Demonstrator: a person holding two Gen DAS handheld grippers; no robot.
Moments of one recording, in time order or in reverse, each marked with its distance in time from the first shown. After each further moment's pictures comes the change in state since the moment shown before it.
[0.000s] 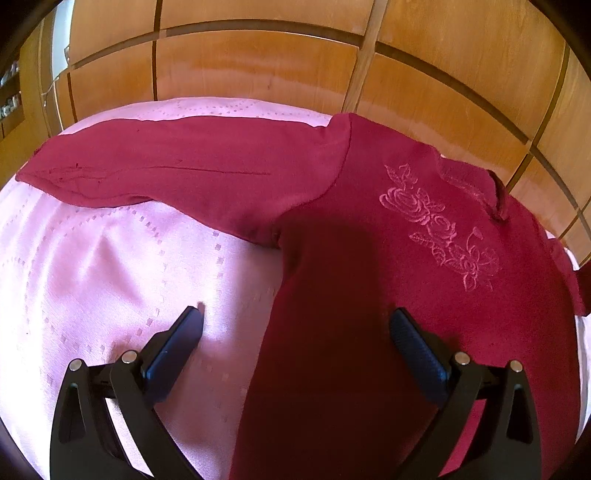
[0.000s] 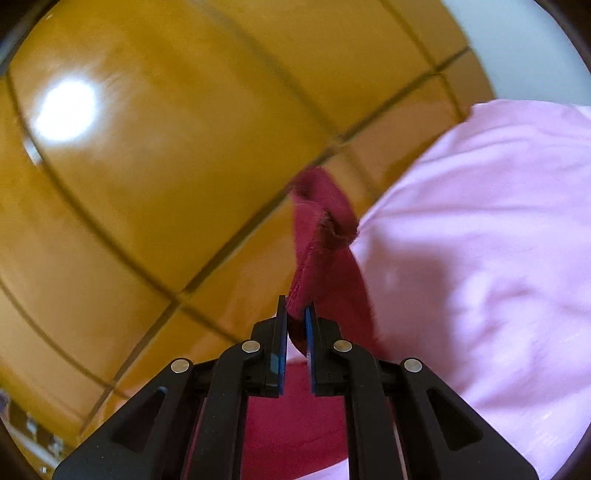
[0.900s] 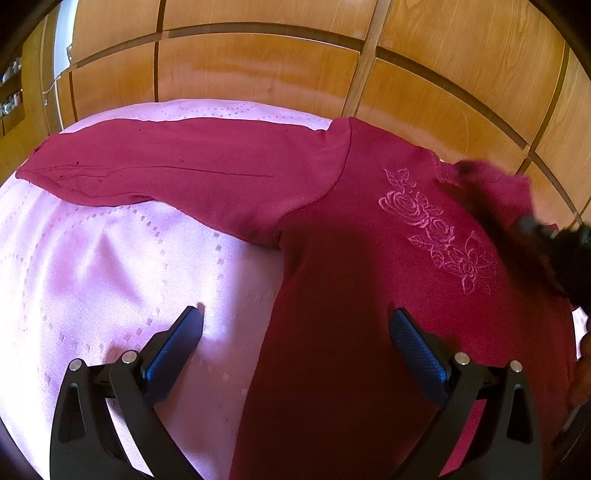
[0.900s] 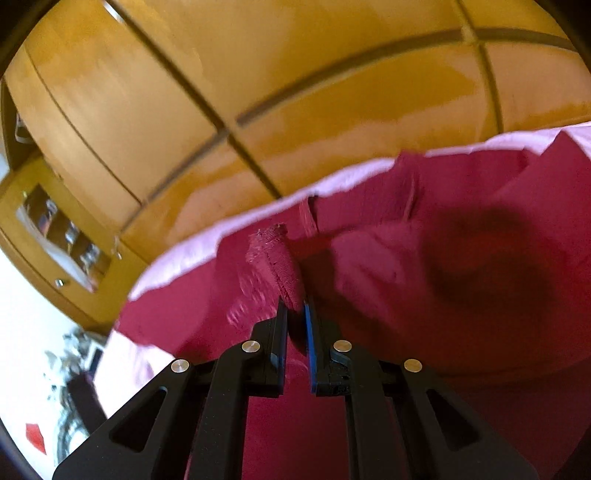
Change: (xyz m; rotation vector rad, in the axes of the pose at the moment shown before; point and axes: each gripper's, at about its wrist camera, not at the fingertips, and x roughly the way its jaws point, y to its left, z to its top) left arm 0.003 0.000 0.000 -0.004 -0.017 -0.005; right arm 0.086 0.225 -0.284 -0.448 0.561 0.319
